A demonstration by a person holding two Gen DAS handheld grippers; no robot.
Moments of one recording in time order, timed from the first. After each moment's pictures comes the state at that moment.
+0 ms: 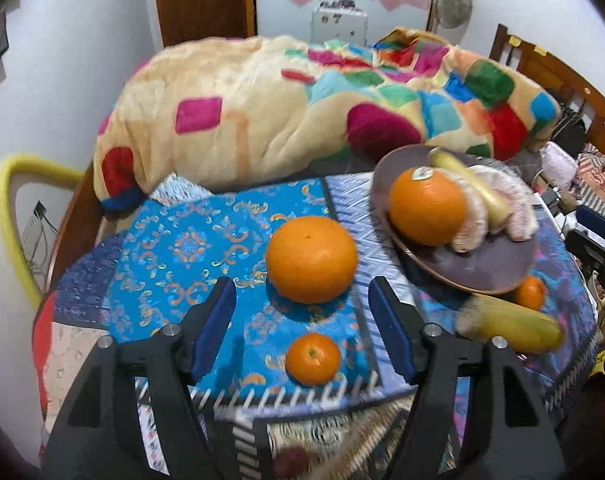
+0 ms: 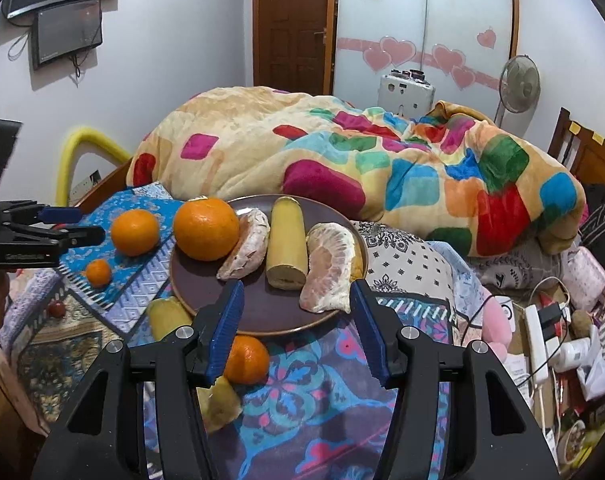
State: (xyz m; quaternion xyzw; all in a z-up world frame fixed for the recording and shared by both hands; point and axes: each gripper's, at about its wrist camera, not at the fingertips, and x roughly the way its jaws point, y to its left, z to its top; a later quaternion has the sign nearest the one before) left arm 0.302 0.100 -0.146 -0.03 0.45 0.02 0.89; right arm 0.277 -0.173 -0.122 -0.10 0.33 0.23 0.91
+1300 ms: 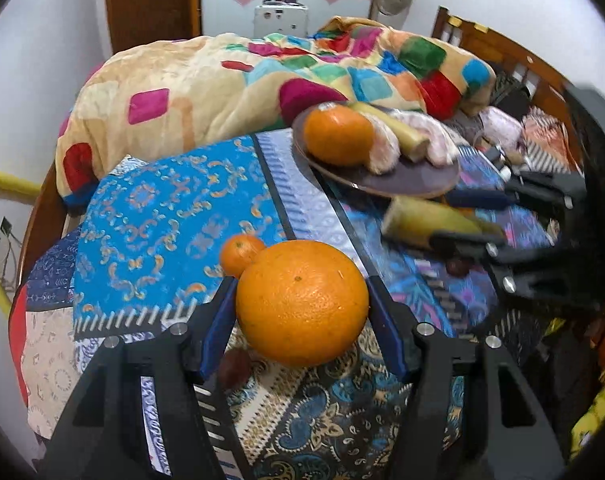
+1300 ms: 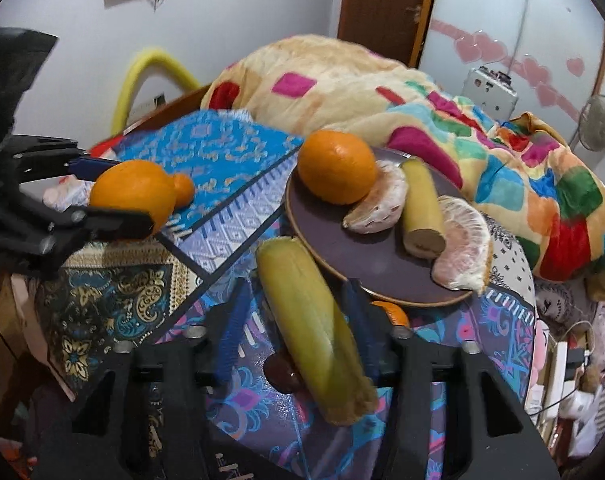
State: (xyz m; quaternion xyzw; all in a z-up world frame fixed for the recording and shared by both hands) left arm 0.222 0.068 -0.150 0.00 0.45 -0.08 0.89; right arm 0.244 -0.105 -0.155 -0.20 0.39 0.34 0.83
